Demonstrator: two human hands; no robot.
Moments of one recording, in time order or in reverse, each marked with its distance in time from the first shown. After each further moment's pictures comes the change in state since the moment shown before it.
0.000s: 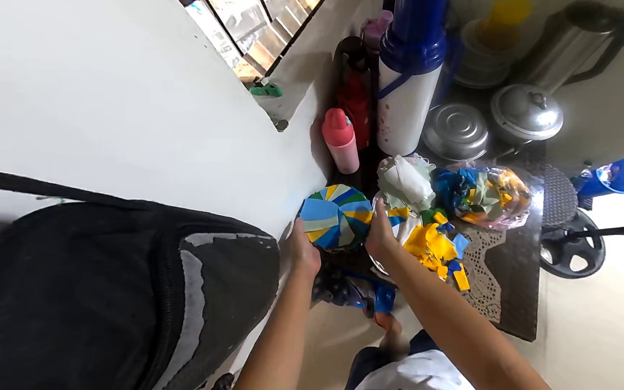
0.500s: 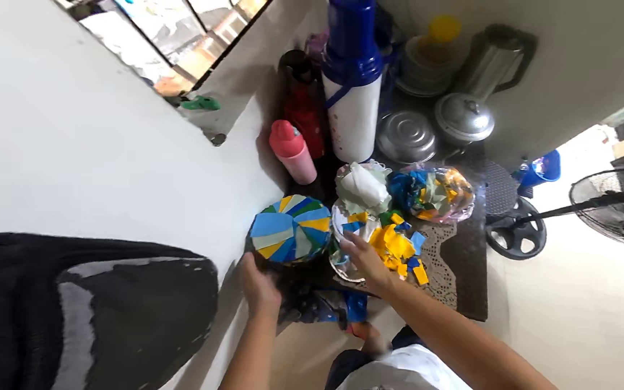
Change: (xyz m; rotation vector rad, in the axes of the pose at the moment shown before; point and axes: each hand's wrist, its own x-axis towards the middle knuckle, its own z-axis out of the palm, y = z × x) left_hand -0.025 -0.034 -0.019 0.084 -0.008 0.195; right_hand -0.073 -0.015 -0.077 -0.506 -0.151 -0.188
